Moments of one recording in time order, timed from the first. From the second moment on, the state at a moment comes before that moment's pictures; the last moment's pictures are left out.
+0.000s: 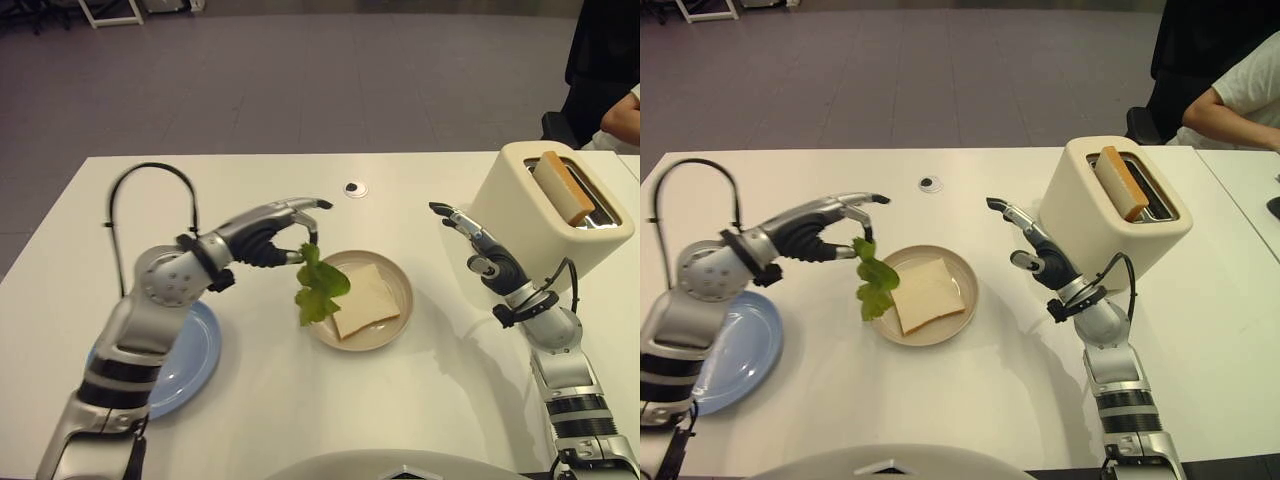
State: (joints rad) left arm -0.32 0.67 -0.19 -0.15 0.22 -0.18 -0.61; right arm -0.08 -0.44 0.04 0.08 -0.04 -0.54 0.35
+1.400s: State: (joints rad) left arm -0.48 0.57 -0.11 0.12 0.27 -0.29 -0.44; right arm -0.12 -0.48 -0.03 -0.09 -0.06 -0.55 0.35
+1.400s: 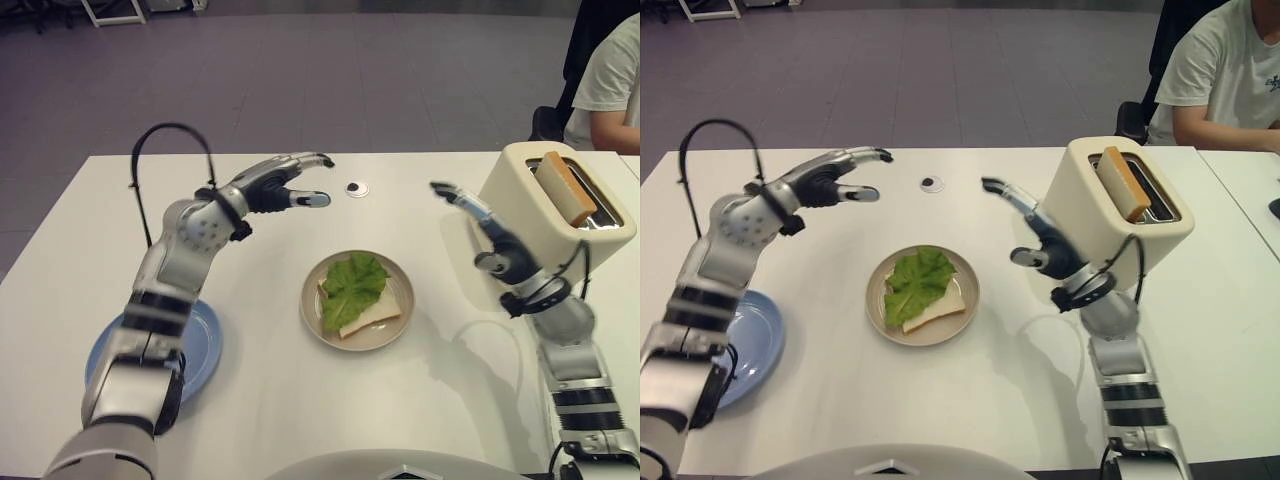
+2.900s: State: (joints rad) left arm 0.38 0.10 -0.09 -0.30 0.08 -0.44 -0.14; right arm -0.33 -0.88 -0.10 0.44 -0.31 -0.33 0.23
